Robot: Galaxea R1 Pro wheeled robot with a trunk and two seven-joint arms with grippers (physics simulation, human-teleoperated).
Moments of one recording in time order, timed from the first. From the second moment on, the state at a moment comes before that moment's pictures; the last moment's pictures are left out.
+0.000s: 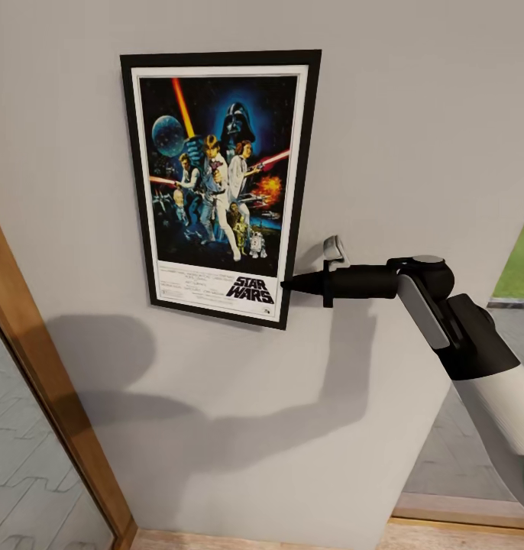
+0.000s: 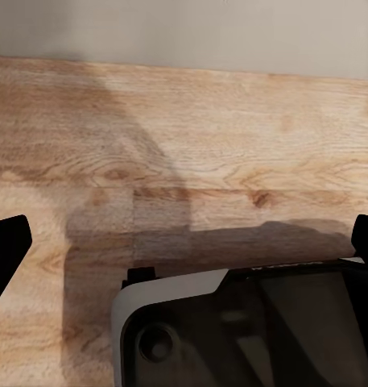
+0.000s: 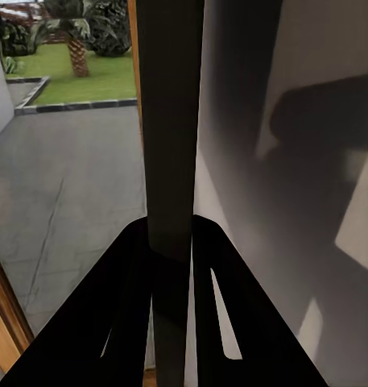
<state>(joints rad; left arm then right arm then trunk) 0.05 0.03 0.20 -0.55 -0.13 -0.12 -0.28 -1.06 -0.30 0.37 -1.40 -0.51 0.75 1.01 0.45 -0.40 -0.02</state>
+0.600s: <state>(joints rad) 0.06 0.03 0.20 -0.55 -0.13 -0.12 -0.28 -1.06 -0.30 0.37 -1.40 -0.51 0.75 1.01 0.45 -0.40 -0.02</state>
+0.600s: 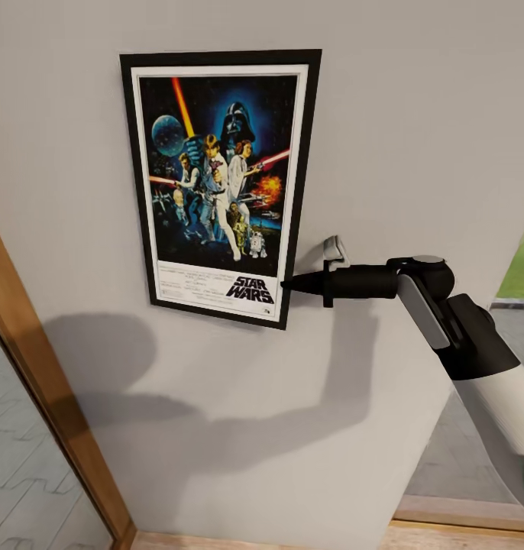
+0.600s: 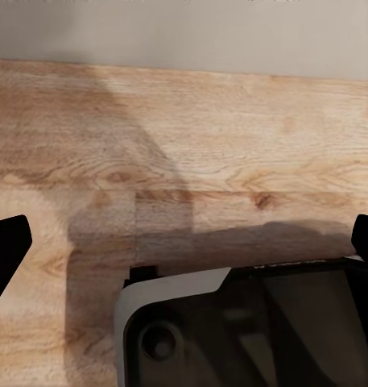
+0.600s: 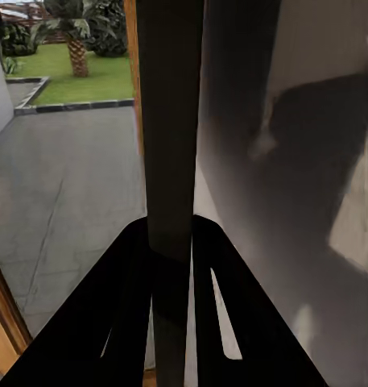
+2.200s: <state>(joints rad) 0.06 0.03 0.20 -0.55 -0.13 -0.12 -0.28 -0.67 -0.30 0.29 -1.41 -0.50 0.57 1.02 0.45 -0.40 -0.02</state>
